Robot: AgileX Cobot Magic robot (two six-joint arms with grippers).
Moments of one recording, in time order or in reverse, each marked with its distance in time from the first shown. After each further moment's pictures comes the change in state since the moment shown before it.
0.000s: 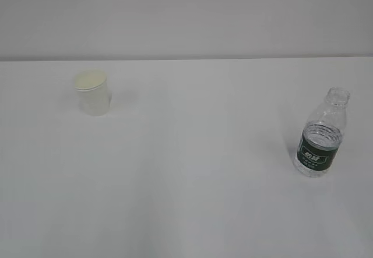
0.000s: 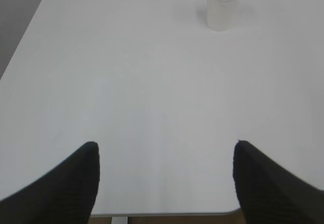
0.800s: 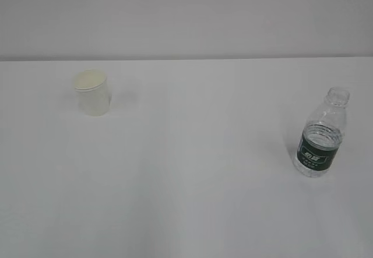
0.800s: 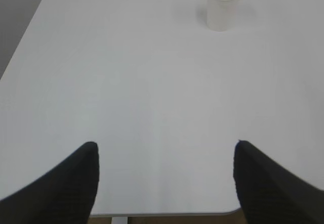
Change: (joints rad) left arm 0.000 0.000 0.000 0.000 0.000 0.000; right arm 0.000 0.000 0.000 0.004 0.000 0.000
